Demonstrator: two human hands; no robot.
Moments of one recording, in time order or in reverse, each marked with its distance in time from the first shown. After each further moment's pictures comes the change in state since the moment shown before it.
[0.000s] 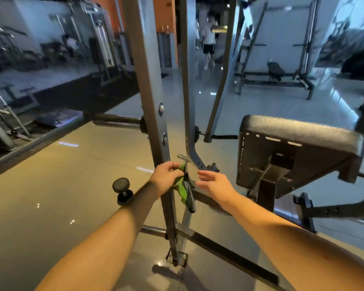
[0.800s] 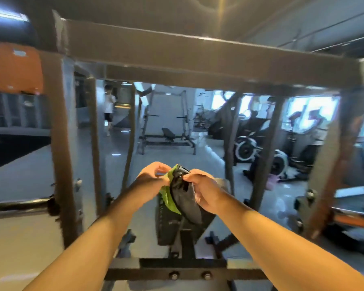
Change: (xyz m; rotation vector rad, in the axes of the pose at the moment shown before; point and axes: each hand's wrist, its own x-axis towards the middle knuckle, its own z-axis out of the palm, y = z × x) left_hand -0.017 0.213 0.076 -0.060 -0.461 0.515; right_hand -0.110 -0.138 -0.133 0.428 0.446 -0.268
